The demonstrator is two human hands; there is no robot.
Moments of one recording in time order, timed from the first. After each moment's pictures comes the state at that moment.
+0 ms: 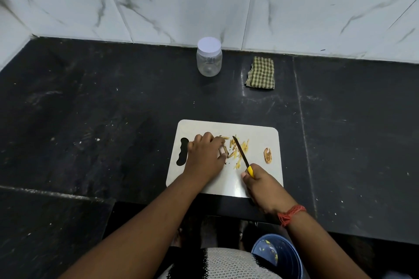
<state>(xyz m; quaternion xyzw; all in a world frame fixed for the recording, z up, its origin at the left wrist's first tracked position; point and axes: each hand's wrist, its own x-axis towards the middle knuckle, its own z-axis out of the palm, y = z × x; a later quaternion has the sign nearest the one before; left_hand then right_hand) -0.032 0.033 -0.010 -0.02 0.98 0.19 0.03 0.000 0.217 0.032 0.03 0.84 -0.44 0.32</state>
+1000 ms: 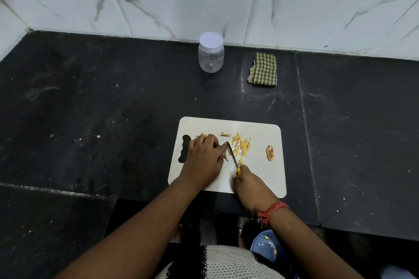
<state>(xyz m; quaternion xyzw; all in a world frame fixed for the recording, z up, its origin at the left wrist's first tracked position) -0.017 0.017 -0.036 0.07 0.98 0.15 -0.10 0.007 0.181 0.025 -0.02 0.89 -0.31 0.32</state>
